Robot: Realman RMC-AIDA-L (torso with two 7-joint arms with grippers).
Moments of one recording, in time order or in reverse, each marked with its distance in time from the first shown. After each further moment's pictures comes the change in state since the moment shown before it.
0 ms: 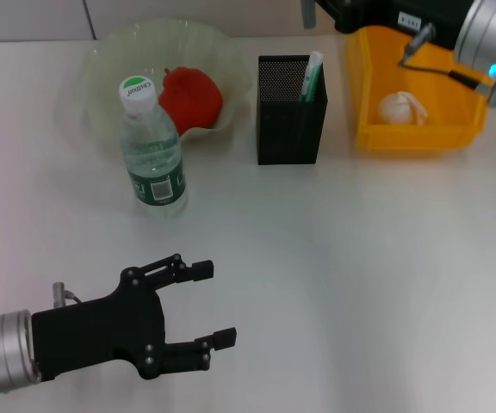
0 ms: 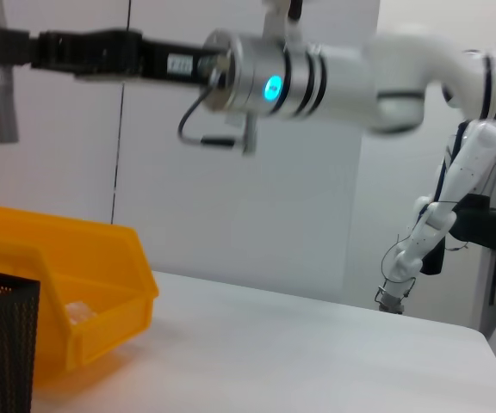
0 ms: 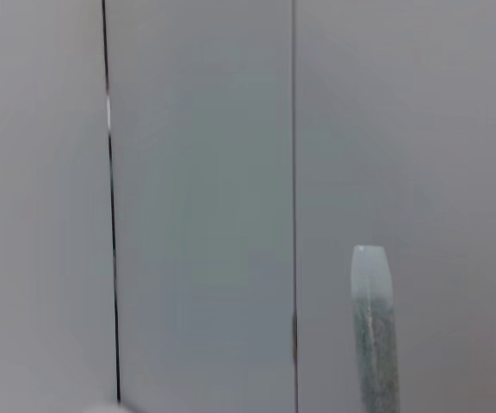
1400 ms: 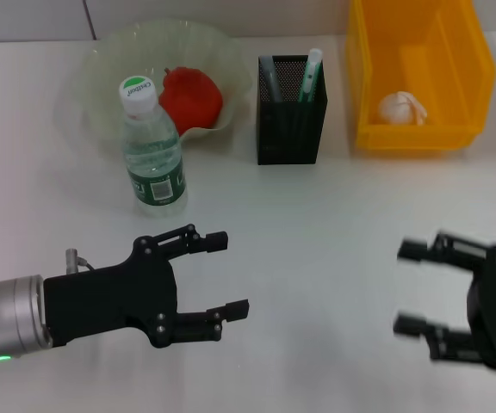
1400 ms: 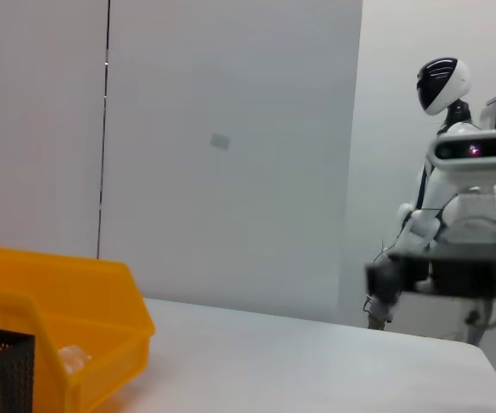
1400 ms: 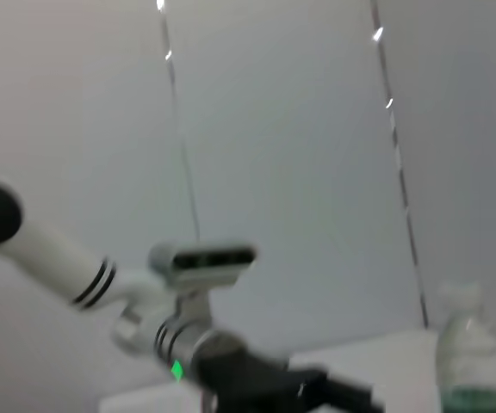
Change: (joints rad) left arm -0.078 0.002 -0.008 0.005 -0.007 0.001 -0.025; right arm -0.246 -0.085 0.293 0.446 -0.270 -0.972 -0.367
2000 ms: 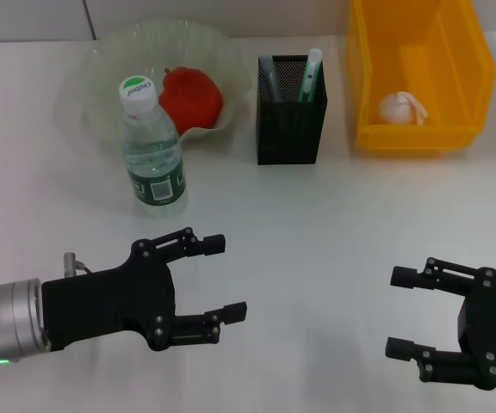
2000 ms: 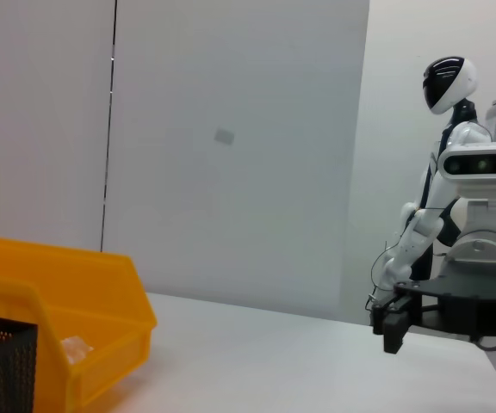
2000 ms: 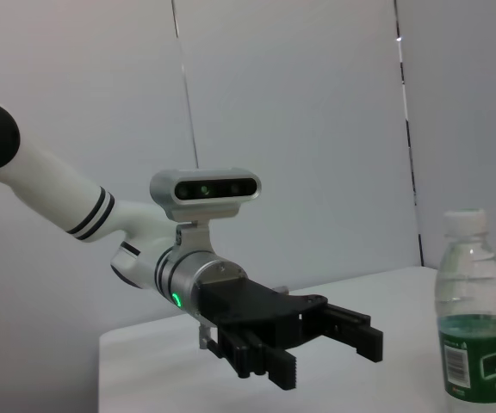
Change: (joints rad) left arm 0.009 0.001 0.000 -0.002 0.002 0.000 -0.004; right arm -0.010 0.039 0.088 -0.046 -0.146 0.024 -0.005
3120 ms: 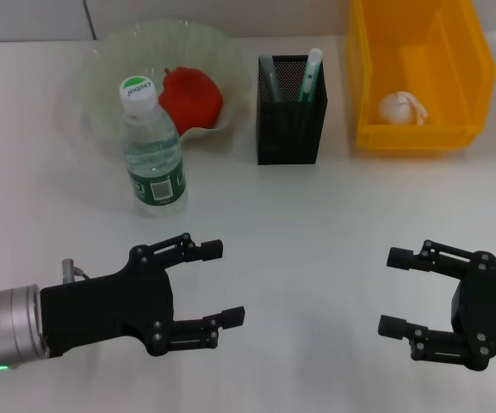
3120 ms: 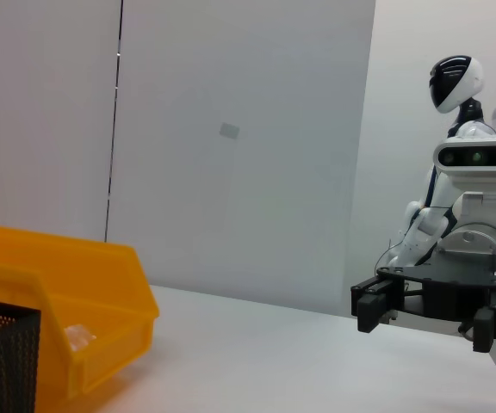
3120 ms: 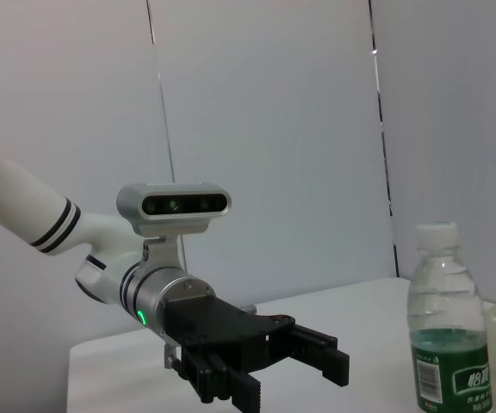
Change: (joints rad) left arm 0.011 -0.001 0.000 -0.006 0.002 -0.005 0.000; right arm 0.009 0.023 0.037 -0.014 -0.003 0.022 0.008
